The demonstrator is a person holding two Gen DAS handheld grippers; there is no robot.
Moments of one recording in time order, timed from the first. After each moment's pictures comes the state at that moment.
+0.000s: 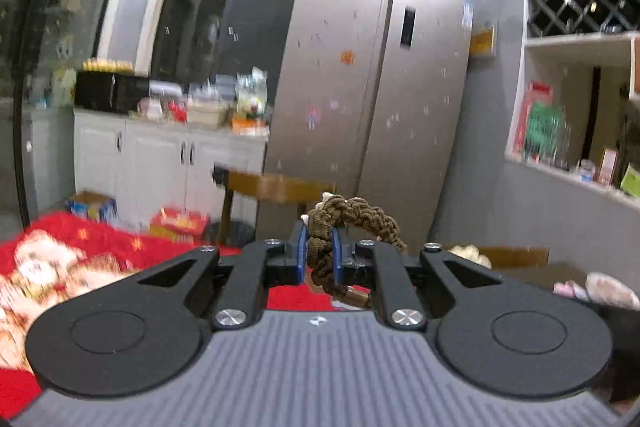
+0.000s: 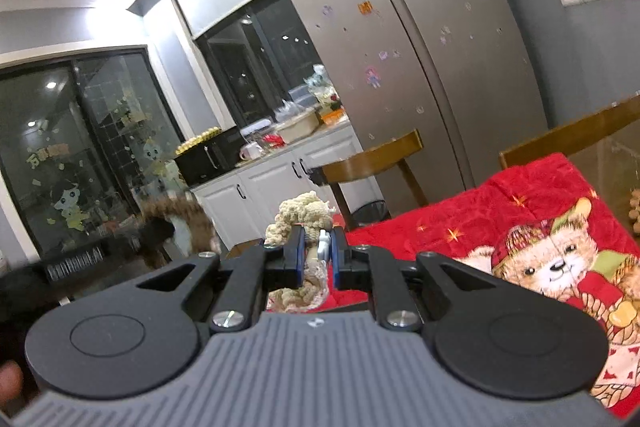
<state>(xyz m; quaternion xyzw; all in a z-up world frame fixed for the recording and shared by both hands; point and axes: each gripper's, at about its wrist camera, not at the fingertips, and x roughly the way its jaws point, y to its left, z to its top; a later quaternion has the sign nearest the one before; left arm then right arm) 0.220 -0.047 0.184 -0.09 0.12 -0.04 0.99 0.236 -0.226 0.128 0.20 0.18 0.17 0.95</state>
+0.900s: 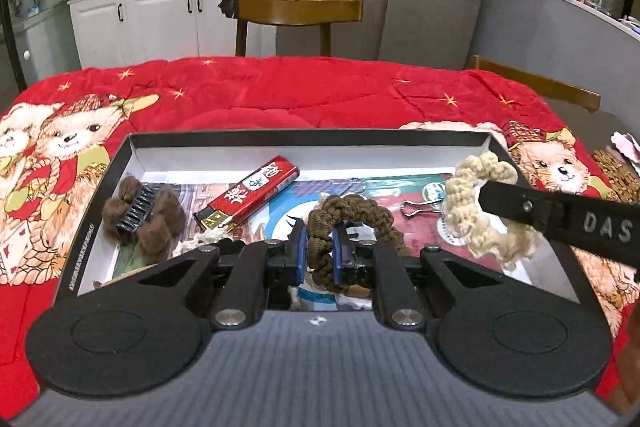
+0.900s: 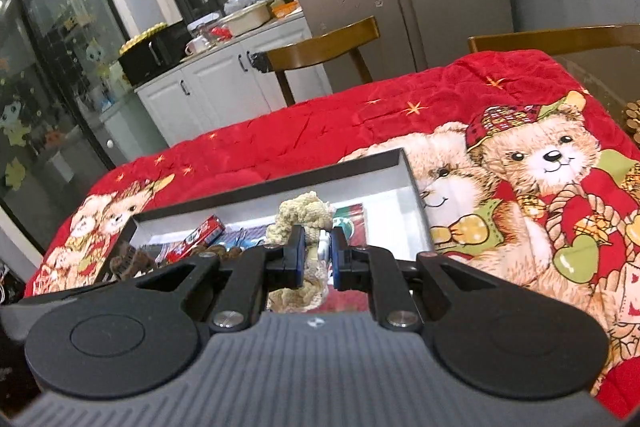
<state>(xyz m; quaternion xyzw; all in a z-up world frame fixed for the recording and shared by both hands) 0.285 -0.056 0.040 -0.03 0.35 -0.02 0.94 0.272 -0.195 0.045 0.13 0.32 0.13 0.93</state>
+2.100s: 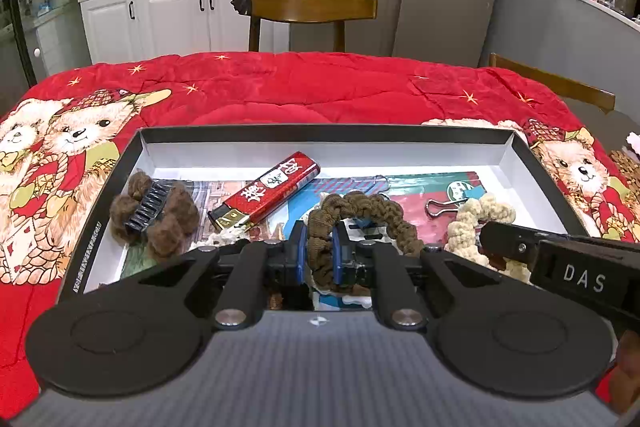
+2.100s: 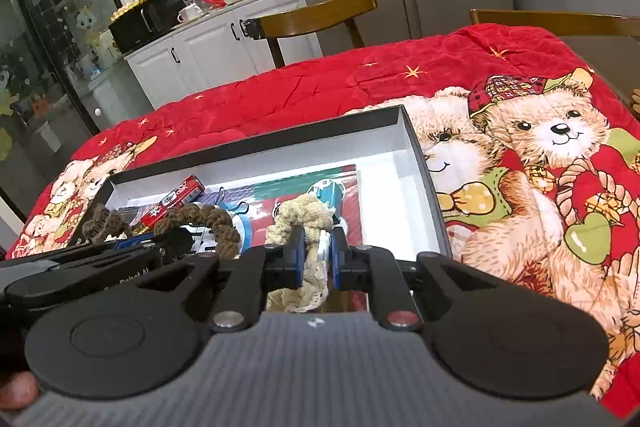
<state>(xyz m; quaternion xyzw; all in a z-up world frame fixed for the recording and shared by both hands) 0.291 -0.050 0.034 -0.03 0.35 0.00 0.94 0.282 -0.189 0.020 0.11 0.36 0.12 0.92</state>
